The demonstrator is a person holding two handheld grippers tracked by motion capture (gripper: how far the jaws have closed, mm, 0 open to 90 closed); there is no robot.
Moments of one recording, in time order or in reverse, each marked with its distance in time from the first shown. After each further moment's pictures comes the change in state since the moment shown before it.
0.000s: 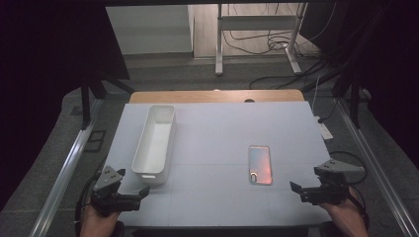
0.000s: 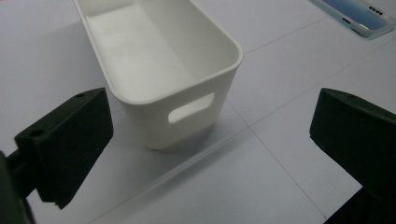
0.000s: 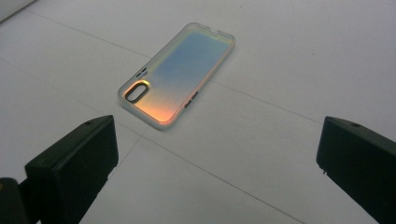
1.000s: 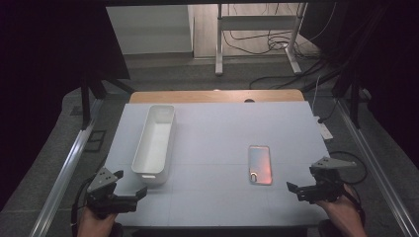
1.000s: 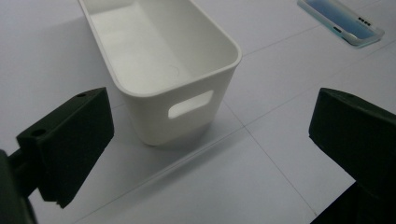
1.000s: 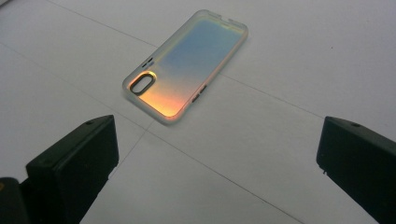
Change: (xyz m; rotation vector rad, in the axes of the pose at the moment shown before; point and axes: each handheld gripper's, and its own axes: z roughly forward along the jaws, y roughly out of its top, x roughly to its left) left arm 0.004 -0.005 -0.006 -0.019 -0.024 -0.037; right arm 0.002 0.006 0.010 0.061 0.030 -0.024
